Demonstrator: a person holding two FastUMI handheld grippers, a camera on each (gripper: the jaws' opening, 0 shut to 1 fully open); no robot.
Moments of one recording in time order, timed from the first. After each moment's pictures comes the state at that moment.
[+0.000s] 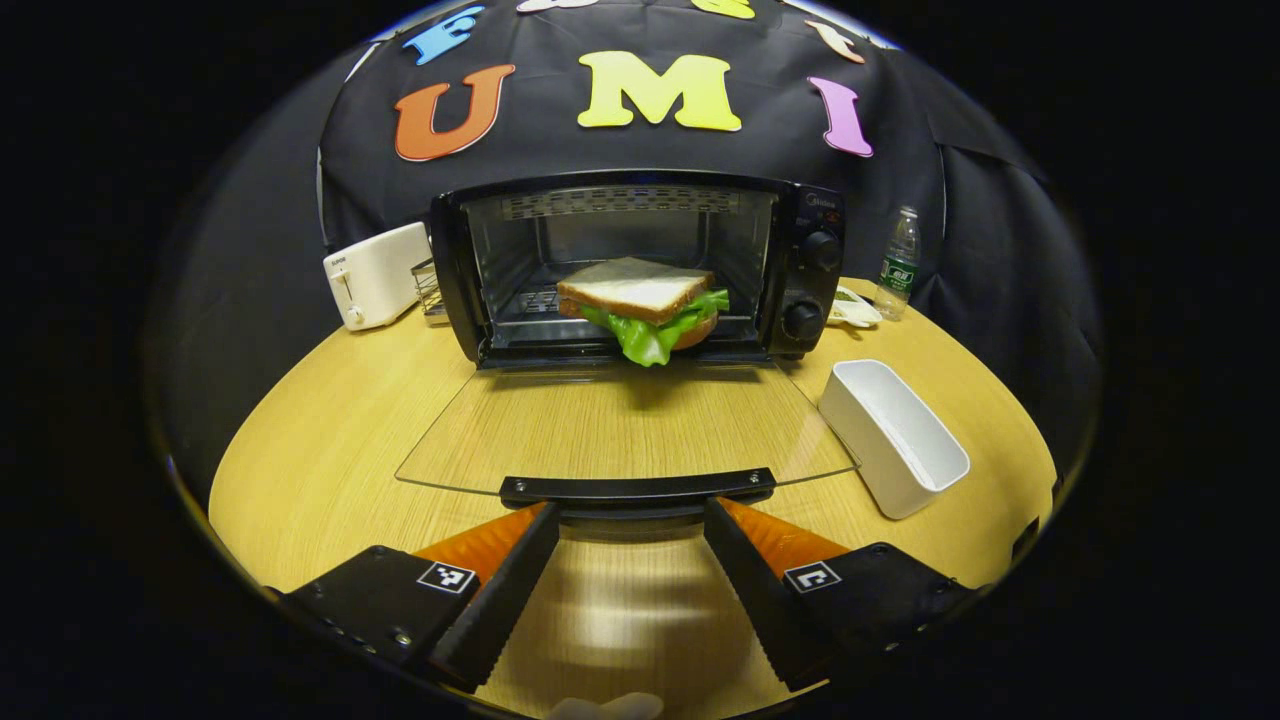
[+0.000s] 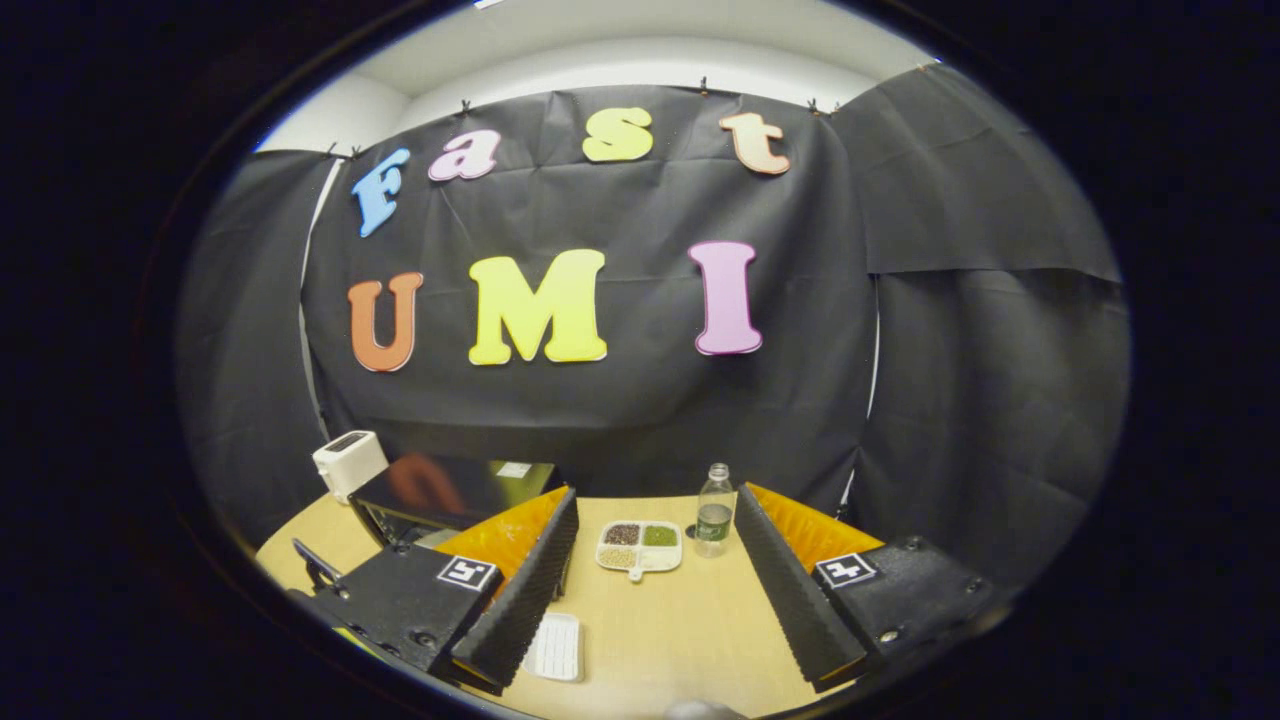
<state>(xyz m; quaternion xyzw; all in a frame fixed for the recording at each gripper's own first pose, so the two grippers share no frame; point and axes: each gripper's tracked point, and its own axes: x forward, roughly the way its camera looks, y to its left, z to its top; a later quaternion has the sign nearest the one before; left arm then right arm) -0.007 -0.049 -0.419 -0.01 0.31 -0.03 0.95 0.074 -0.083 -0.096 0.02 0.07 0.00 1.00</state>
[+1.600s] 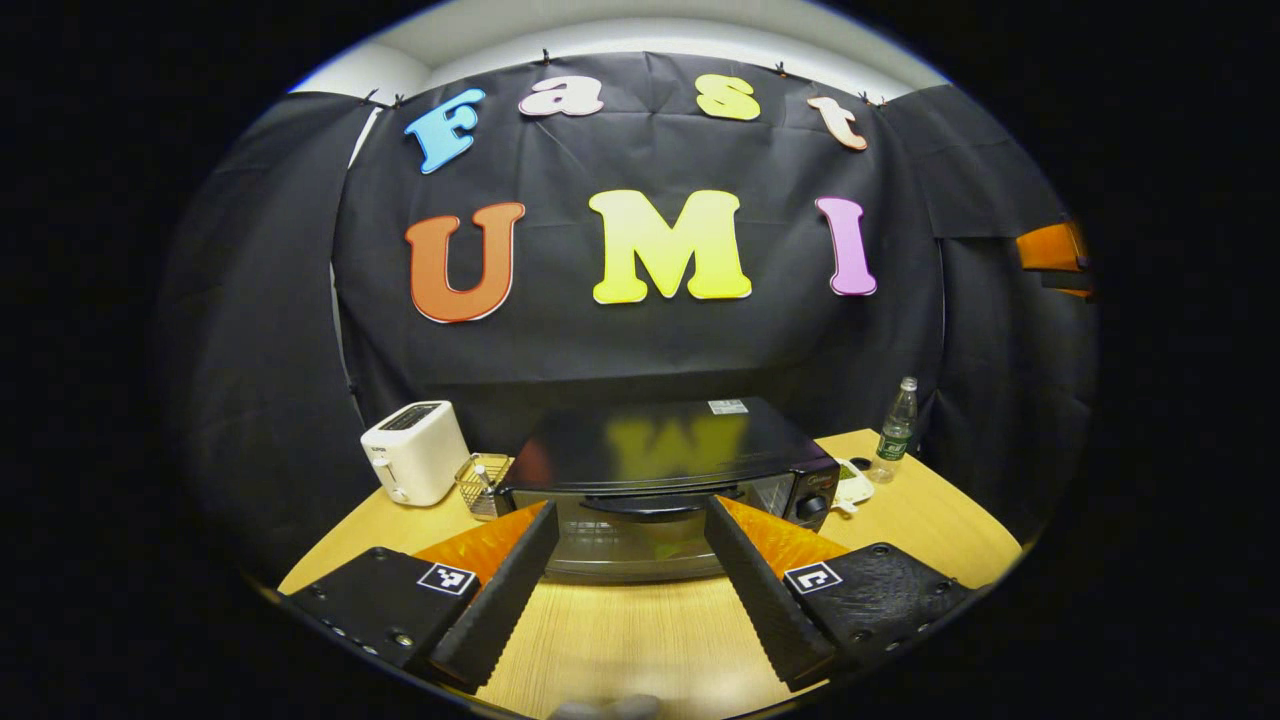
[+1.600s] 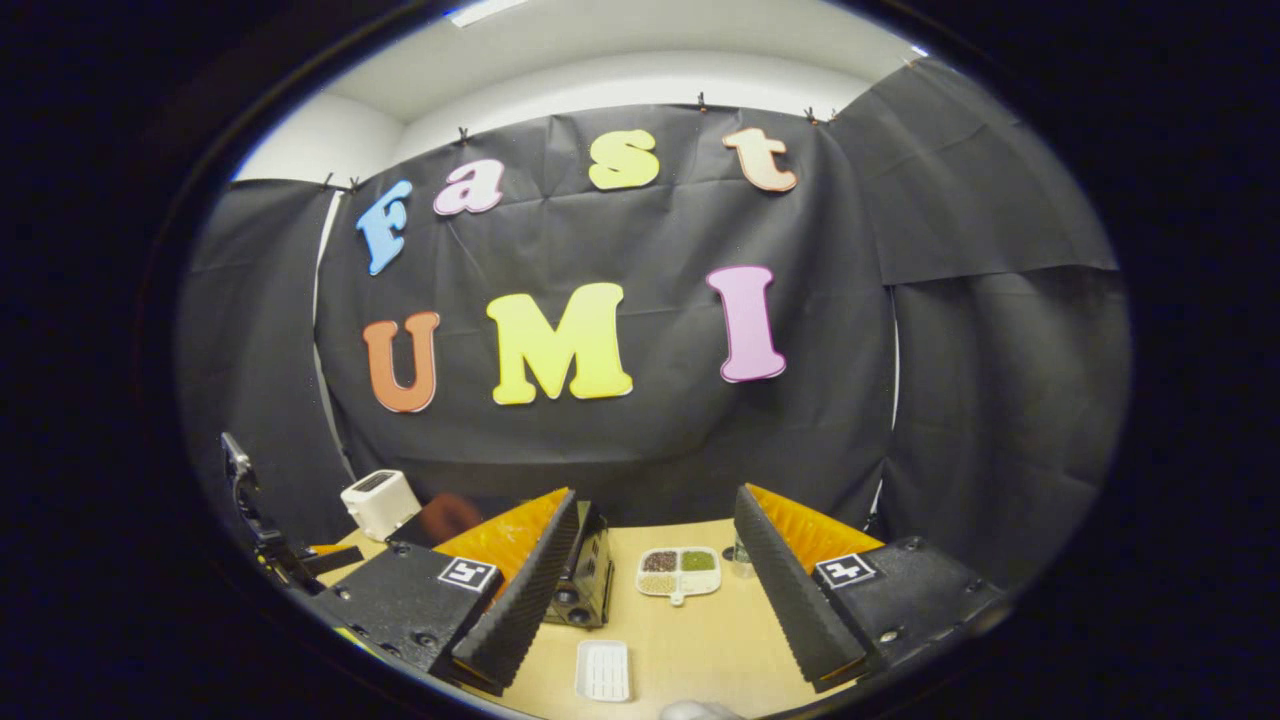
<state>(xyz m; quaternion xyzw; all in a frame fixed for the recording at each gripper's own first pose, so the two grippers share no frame) 0.059 -0.016 -0.197 0.01 0.12 -0.02 0.99 0.075 -0.046 -0.053 0.06 0.04 0.02 1.00</state>
